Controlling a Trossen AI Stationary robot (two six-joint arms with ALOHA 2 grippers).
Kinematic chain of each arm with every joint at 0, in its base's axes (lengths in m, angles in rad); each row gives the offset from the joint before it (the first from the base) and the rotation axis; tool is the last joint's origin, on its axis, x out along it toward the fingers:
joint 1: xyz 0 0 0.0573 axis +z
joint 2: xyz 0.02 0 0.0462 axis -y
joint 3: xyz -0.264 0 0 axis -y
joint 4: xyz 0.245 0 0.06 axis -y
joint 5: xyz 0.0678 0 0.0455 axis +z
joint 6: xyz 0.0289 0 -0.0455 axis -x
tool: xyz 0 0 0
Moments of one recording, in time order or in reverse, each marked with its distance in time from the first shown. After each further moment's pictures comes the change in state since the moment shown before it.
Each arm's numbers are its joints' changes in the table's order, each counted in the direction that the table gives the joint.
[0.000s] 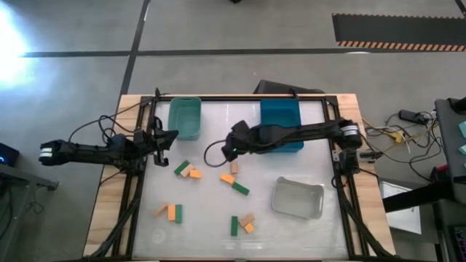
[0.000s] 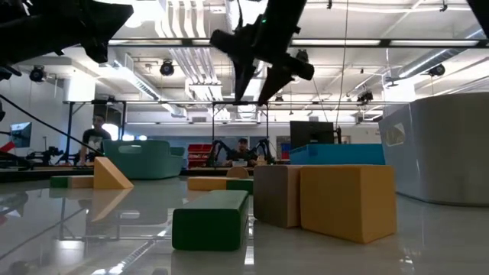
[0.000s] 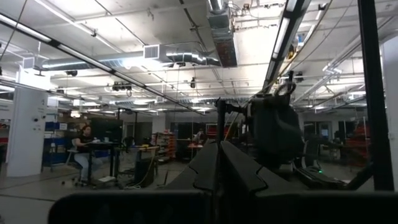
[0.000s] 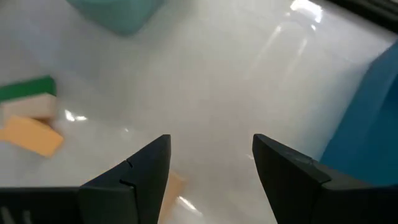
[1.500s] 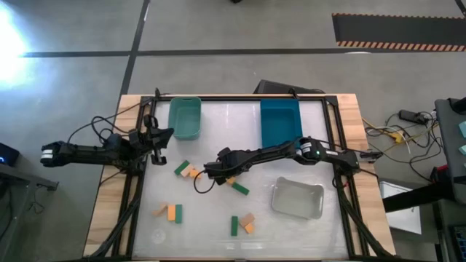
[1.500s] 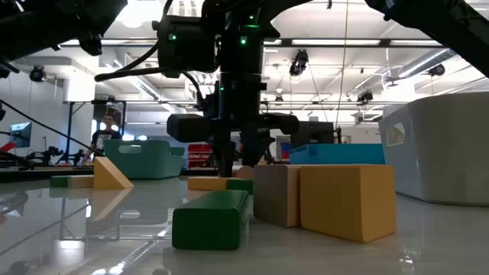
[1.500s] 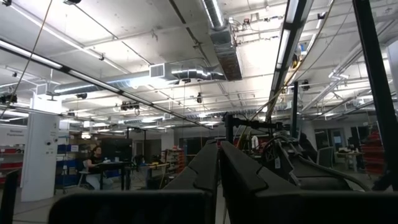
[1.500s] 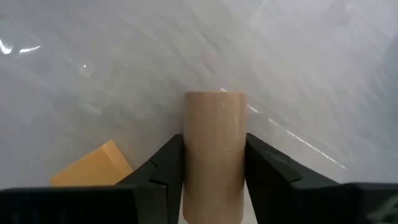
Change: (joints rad) left arm 0.000 0.060 0.000 0.008 0.006 -0.084; right arm 0.079 -0.466 0.359 -0.239 0.148 -0.181
